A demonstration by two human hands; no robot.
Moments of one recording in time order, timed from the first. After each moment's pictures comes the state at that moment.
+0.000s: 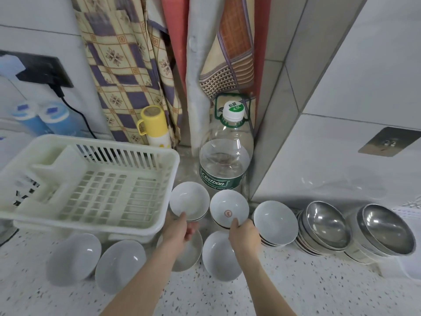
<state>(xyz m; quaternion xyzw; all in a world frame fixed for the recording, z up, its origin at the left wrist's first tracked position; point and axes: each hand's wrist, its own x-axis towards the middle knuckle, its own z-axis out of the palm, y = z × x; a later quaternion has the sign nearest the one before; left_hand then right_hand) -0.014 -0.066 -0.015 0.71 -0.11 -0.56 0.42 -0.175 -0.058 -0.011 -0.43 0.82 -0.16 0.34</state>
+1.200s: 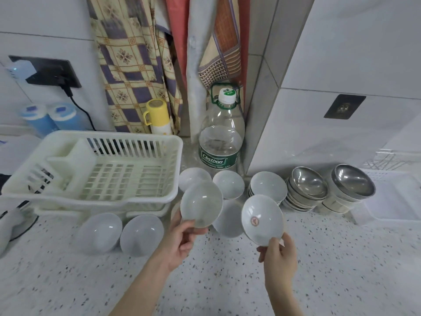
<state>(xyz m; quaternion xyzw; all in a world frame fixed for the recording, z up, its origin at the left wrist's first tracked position) 0.030 0.057 0.017 0.44 -0.19 -0.76 0.43 -0.194 0.113 0.020 -0.26 0.75 -0.52 0.32</state>
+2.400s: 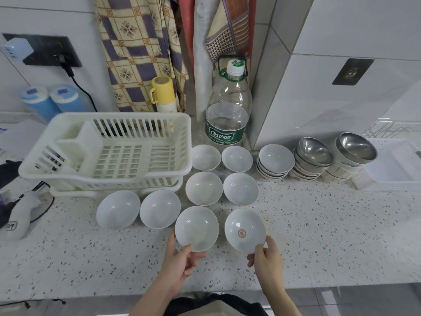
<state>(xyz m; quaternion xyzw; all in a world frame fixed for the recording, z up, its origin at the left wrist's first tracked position) 0.080 0.165 -0.047 0.57 -0.25 -0.69 0.36 -0.140 0.190 -0.029 -0.31 0.79 -0.34 0.40</state>
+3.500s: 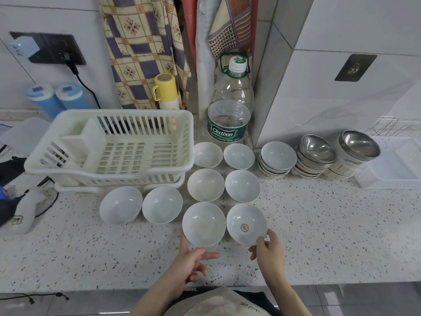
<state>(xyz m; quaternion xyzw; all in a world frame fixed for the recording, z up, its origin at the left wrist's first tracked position) 0.073 0.173 -0.046 0.56 -0.34 -0.72 0.24 -0.147 0.181 -0.039 -0.32 0.78 -0.36 0.40</state>
